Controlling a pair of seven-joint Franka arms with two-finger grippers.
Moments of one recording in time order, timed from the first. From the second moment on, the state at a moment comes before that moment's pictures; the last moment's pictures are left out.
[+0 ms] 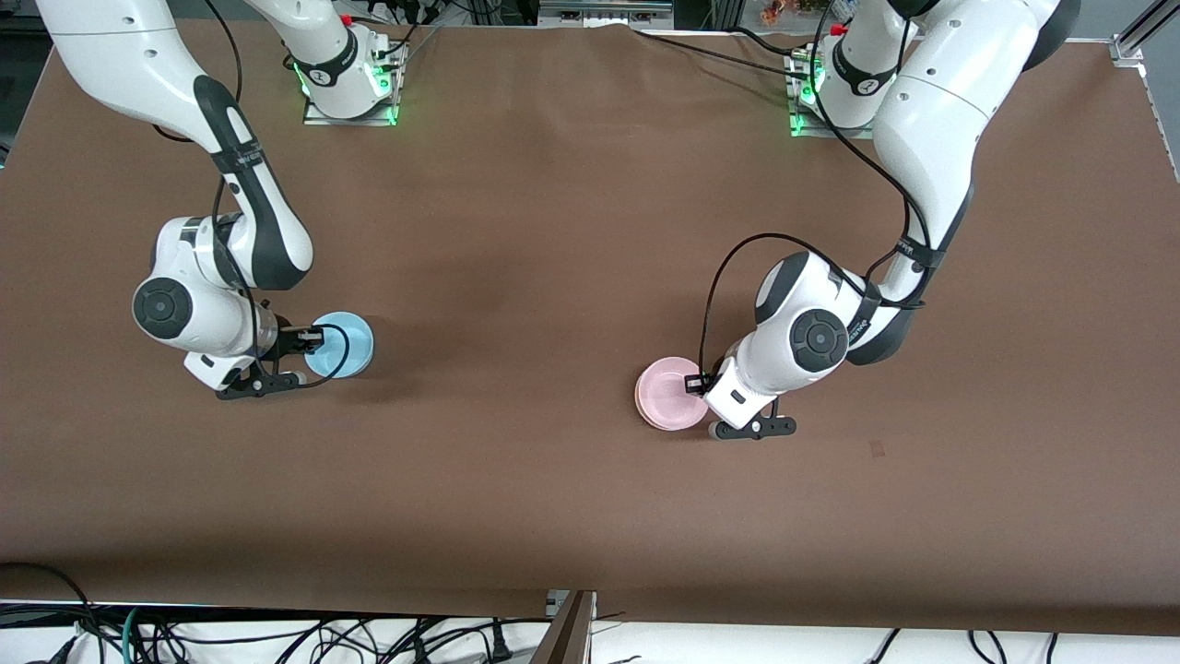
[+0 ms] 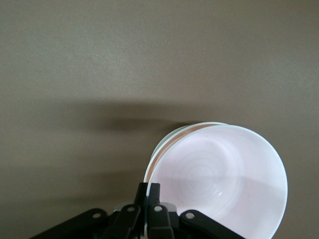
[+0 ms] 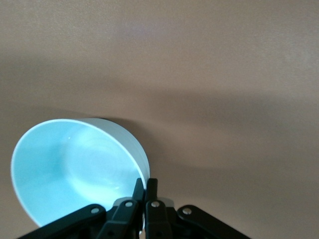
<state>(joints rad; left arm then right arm) -0.12 0.79 -0.36 -1.48 0.05 2.27 -0.52 0.06 0.50 -0.01 -1.90 -0.01 2.24 -0.10</state>
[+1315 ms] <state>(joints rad) -0.13 0.80 -0.36 -1.46 0.05 2.27 -0.52 0.13 0.52 0.02 -1.62 0.26 1.99 0.07</state>
